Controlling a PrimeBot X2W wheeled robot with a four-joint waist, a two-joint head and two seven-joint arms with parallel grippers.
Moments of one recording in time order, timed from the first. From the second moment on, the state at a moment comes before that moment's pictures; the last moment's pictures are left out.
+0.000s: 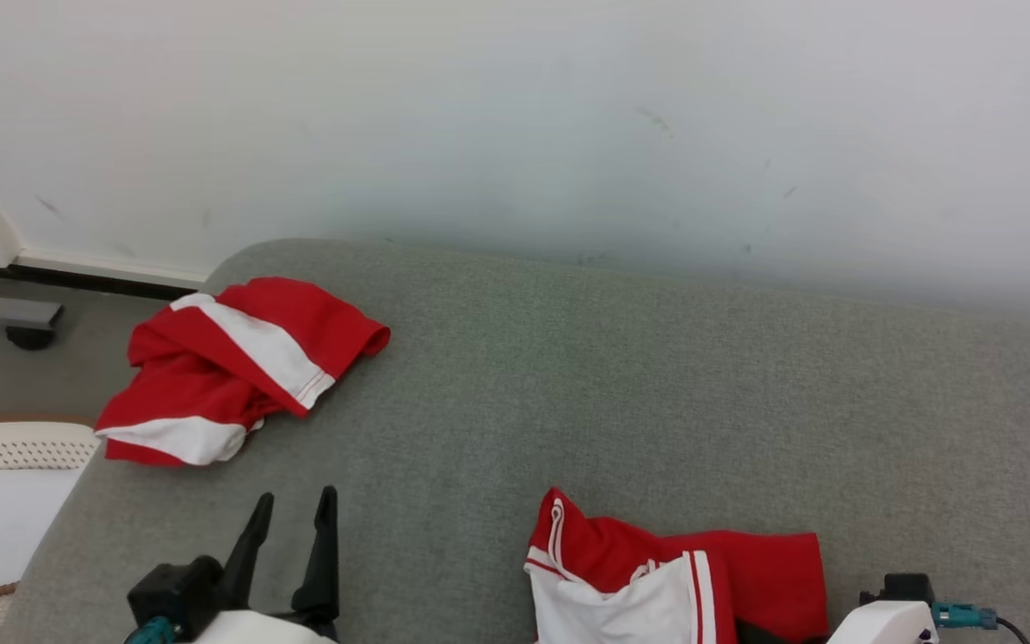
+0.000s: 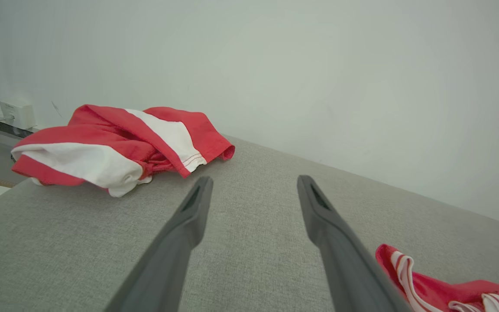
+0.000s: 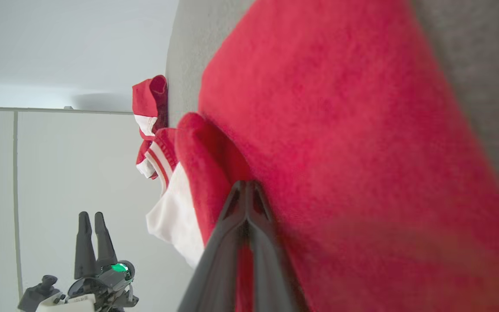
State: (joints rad) left arm -0.10 0.07 -0.08 0.31 -0.32 -0.10 -0.26; right arm -0.19 -0.05 0.17 0.55 1.35 0.13 0.57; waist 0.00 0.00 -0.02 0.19
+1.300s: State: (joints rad) left arm -0.10 0.06 -0.01 0.24 -0.29 -0.10 -0.26; right arm -0.17 -0.23 0.32 -0.01 1.02 0.13 0.24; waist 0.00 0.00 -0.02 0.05
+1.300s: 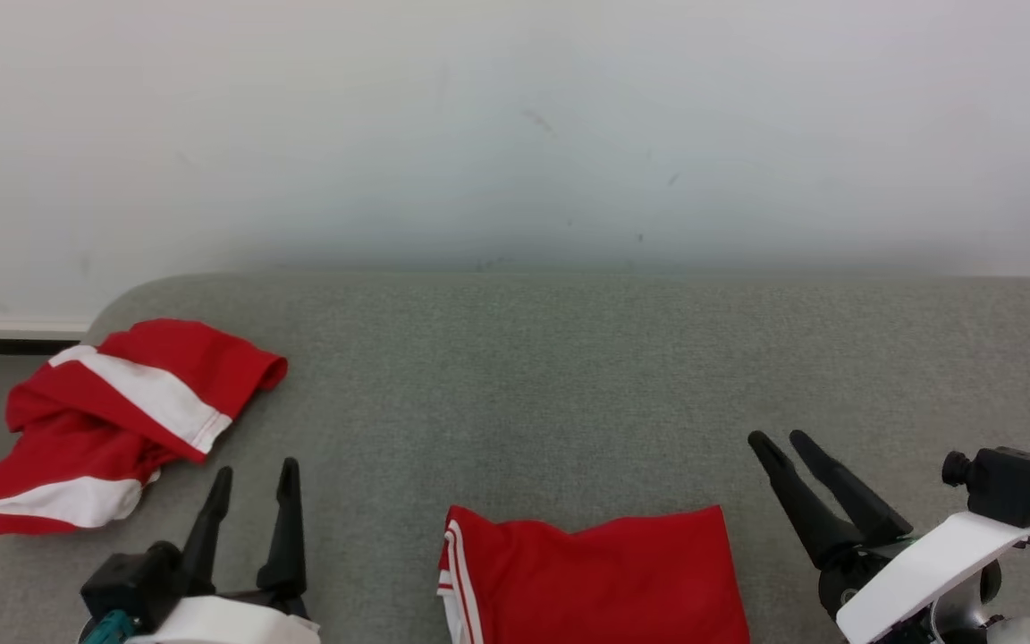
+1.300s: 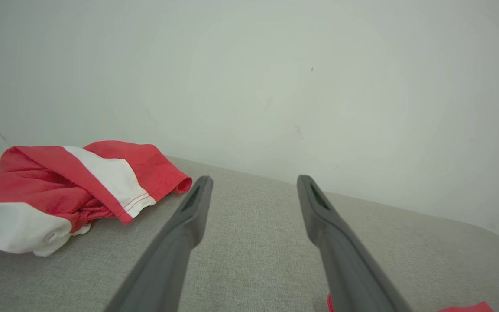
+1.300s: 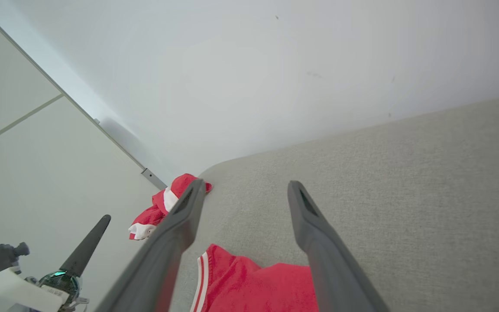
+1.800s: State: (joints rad) left arm -0.07 0.06 0.06 0.21 -0.24 -0.10 -0.26; right arm -0.12 -0.25 0.22 0.10 0.68 0.13 -0.15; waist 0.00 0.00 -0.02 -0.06
